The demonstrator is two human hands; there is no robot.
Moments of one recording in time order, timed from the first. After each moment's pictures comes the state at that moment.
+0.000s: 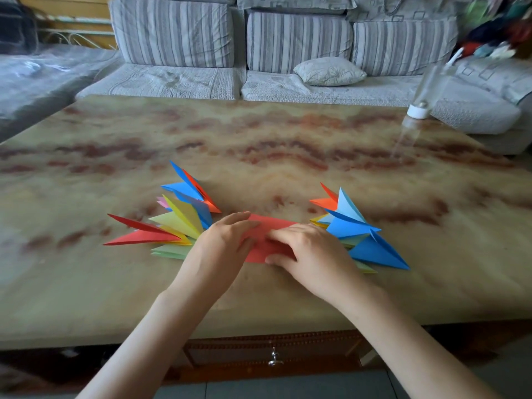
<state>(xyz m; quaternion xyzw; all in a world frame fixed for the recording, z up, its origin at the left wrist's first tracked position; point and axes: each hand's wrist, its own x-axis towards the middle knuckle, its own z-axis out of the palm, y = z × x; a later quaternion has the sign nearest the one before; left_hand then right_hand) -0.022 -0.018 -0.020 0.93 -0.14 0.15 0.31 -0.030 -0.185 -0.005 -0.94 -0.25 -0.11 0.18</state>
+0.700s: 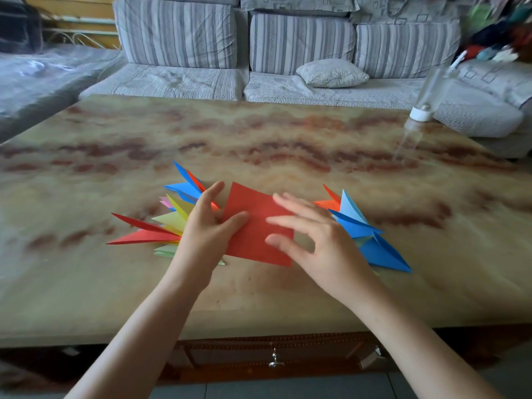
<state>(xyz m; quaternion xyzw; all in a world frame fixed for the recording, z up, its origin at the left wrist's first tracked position) -0.024 -0.019 0.006 0.66 0.05 0.05 0.75 -0.030 -0.191 0.003 -0.88 -0.27 -0.16 0.35</state>
